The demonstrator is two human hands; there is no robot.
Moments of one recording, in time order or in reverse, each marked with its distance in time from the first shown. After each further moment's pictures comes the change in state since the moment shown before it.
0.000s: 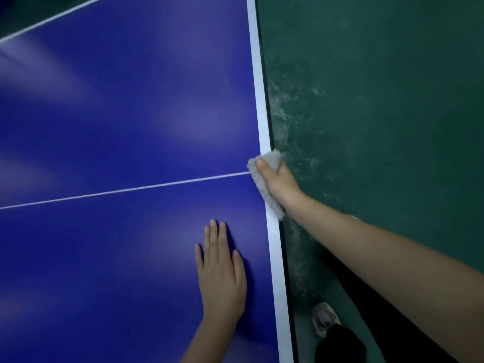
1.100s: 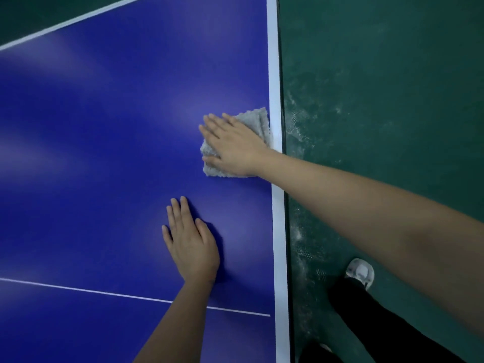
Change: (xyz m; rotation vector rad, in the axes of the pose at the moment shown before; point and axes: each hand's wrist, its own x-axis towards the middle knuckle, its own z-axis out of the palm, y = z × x) left_hand 0.287 0.010 -0.016 -0.006 0.212 -0.382; right_hand 0.268 -0.168 0.047 -1.459 -0.383 -0.836
